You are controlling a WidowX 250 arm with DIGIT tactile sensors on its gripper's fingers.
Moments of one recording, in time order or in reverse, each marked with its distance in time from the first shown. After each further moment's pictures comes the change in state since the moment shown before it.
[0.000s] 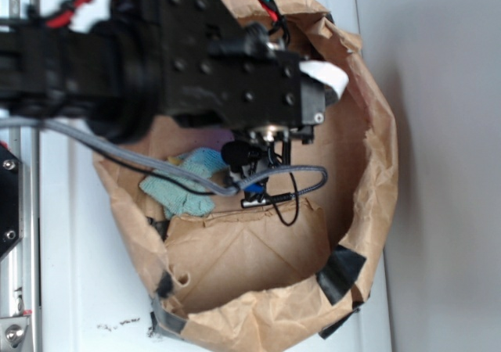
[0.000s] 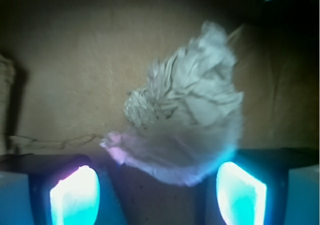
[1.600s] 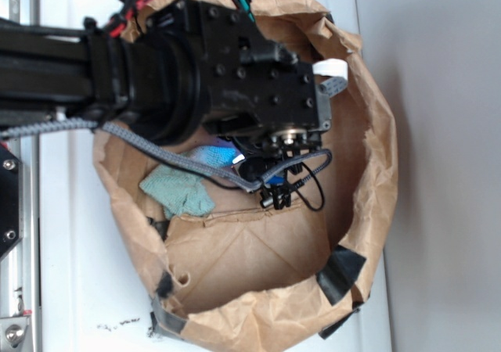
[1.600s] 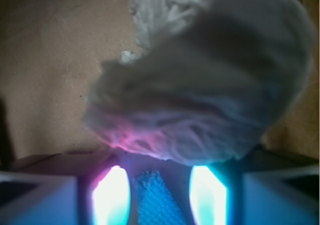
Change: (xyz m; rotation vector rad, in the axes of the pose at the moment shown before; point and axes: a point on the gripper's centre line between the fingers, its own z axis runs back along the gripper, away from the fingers) arm -0.002 -0.014 -0.008 -0.083 0.073 0.347
